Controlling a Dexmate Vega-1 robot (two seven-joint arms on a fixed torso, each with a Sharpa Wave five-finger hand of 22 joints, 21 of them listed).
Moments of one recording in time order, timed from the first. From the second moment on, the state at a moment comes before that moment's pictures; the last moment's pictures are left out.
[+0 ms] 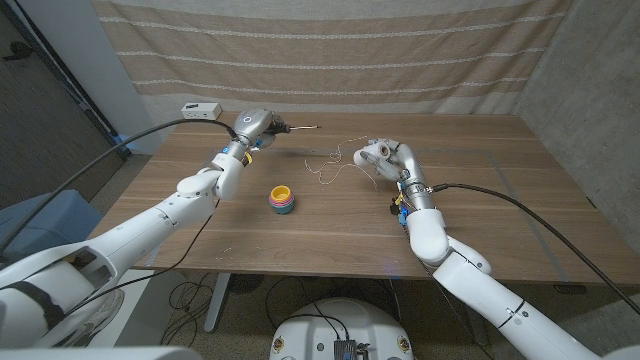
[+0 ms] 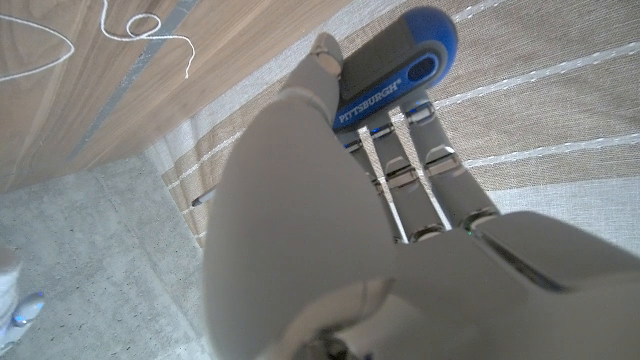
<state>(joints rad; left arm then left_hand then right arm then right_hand) 0.57 0.74 0.73 -1.38 0.67 0.02 0.57 1.43 -0.03 0.36 -0.16 0.17 0.97 -0.01 0.33 0.21 0.79 -0.06 0.48 0.52 0.83 -0.04 0.49 0.55 0.77 -0.04 0.77 0.18 -1.13 -0.52 -0.50 -1.93 -0.10 0.01 -0.56 0.93 0.05 0.43 -0.16 0.22 0.75 0.02 0.31 0.24 0.74 0.13 0.62 0.25 1.20 -0.21 0.81 0.88 0.94 -0.14 0.86 0.45</state>
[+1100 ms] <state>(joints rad) 0.61 0.76 0.69 -1.43 0.66 -0.01 0.61 1.43 -0.03 0.36 -0.16 0.17 0.97 -0.01 0.33 0.21 0.79 -0.05 0.47 0.53 0.83 -0.05 0.48 0.56 0.76 -0.04 0.78 0.18 -0.87 -0.39 -0.58 -1.73 0.19 0.32 -0.20 0.94 0.04 0.43 -0.15 0.23 0.77 0.02 0.28 0.25 0.75 0.14 0.63 0.25 1.23 -0.22 0.79 0.91 0.93 -0.13 0.94 0.45</state>
